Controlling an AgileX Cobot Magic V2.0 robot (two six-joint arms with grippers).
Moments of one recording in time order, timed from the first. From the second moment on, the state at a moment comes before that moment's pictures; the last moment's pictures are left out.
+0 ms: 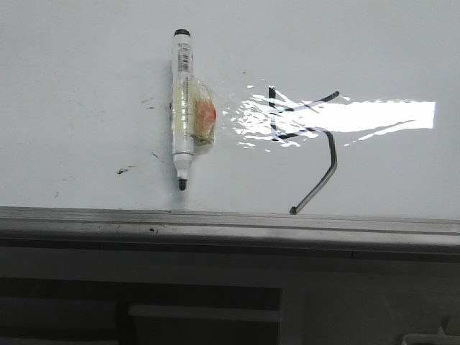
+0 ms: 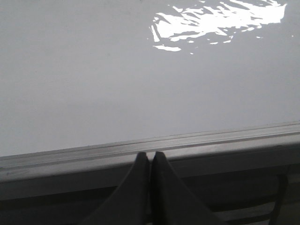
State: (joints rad) left arm -0.12 0.00 0.00 -0.13 0.32 0.21; right arm 0.47 -0.01 -0.47 0.12 0.64 -0.51
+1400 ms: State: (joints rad) left arm -0.12 0.00 0.00 -0.13 0.32 0.21; right arm 0.01 -0.01 0.01 -0.13 0.32 0.04
